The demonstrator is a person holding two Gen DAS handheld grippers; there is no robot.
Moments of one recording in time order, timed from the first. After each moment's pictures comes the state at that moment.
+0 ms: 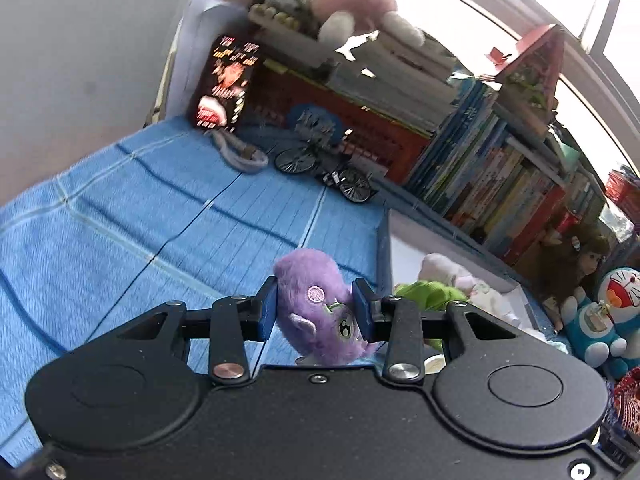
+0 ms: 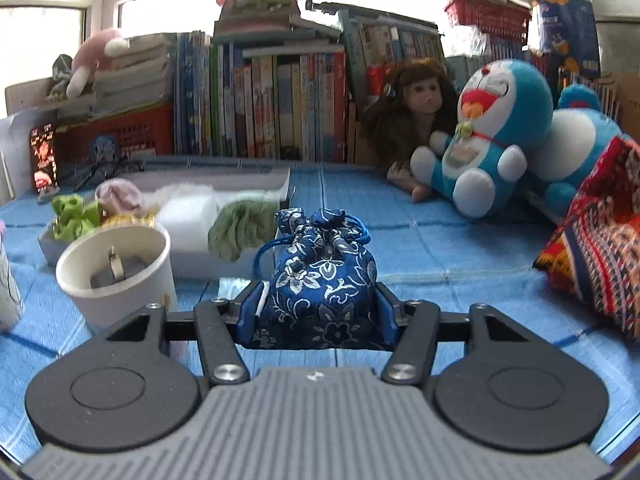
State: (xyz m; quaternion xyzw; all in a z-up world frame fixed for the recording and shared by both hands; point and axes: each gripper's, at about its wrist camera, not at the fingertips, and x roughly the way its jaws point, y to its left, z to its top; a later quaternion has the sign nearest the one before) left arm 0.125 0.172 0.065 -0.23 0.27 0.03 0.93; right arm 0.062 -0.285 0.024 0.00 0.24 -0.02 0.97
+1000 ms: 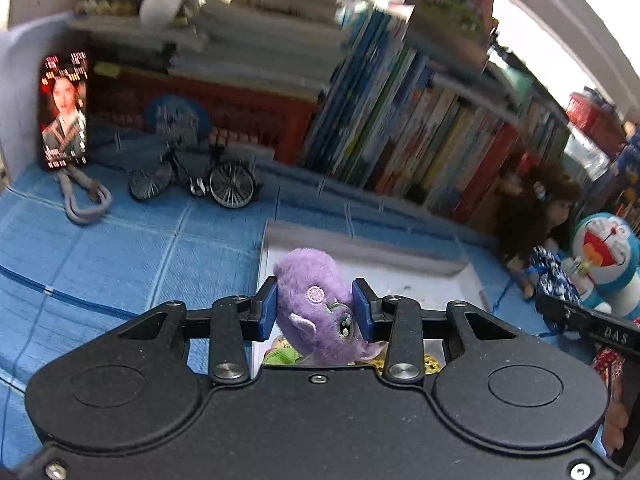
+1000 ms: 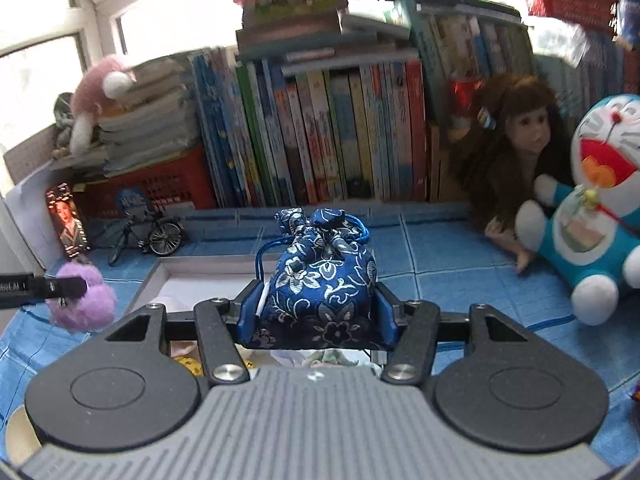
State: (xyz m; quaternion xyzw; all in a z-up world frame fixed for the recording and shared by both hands) left arm 0.281 0.073 0.112 -0.15 0.36 -0.08 0.92; right arm 0.241 -0.249 0.088 0.07 0.33 0.05 0.94
